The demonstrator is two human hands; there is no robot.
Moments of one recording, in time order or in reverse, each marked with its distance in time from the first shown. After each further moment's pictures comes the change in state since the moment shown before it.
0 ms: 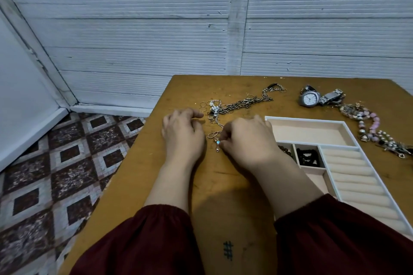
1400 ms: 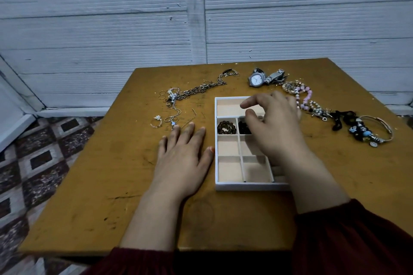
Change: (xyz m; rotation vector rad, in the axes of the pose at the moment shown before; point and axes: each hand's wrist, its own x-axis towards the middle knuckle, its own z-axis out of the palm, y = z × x) left_hand -0.107 0.053 -0.005 0.352 -0.517 0.244; right_hand -0.081 0.100 -0.039 0.346 0.337 0.207
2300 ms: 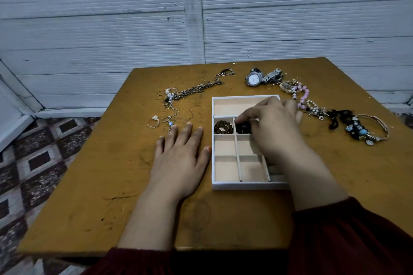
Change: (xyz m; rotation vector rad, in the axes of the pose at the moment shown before) left_hand -0.001 0.000 0.000 0.052 -0.012 0.001; right_hand 0.003 0.007 0.000 -0.213 -0.137 0.043
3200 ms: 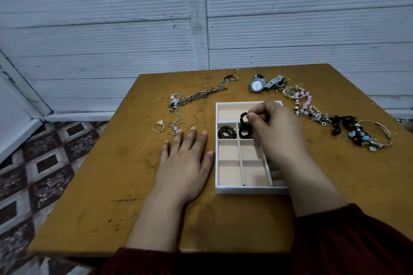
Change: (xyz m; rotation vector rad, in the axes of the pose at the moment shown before) left_hand 0.000 -0.001 0.001 0.013 -0.018 -0.001; right_hand -0.001 0.002 0.007 0.485 0.181 0.055
